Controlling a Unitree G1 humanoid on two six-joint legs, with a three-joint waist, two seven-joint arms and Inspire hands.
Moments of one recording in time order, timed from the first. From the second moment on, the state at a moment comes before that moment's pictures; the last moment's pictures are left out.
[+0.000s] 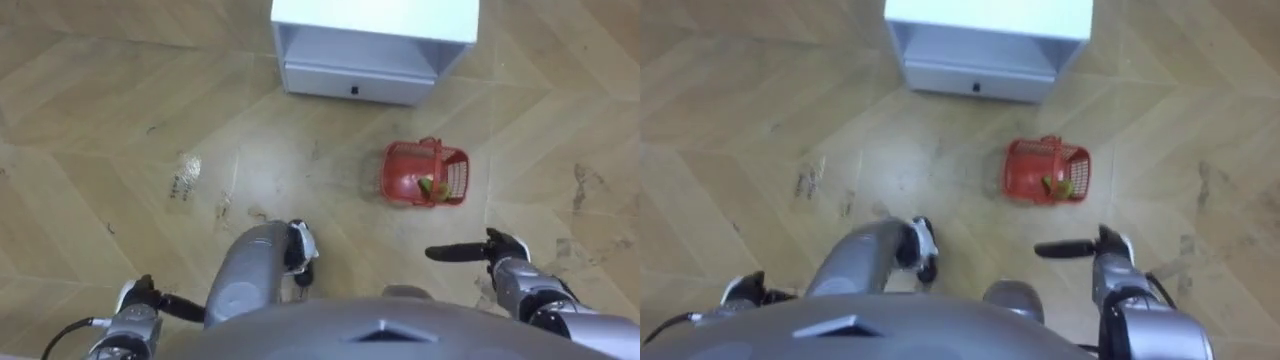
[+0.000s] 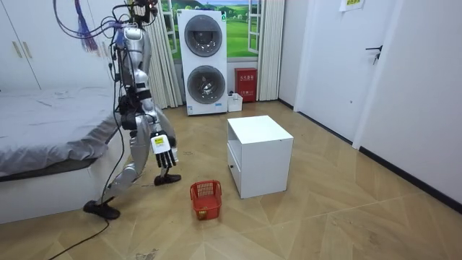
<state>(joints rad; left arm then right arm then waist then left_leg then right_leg) 0.03 0.23 0.23 1.21 0.27 0.08 0.14 -0.14 -0.22 -0.05 1.30 0.05 0.03 -0.11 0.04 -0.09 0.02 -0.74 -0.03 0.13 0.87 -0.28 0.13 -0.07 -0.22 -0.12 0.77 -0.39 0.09</state>
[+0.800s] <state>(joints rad) 0.01 0.28 -0.01 1.37 0.03 -0.07 0.30 -0.11 -0.26 -0.04 1.32 0.26 0.01 -0.18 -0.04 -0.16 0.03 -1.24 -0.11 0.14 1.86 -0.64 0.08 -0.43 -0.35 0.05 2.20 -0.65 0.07</state>
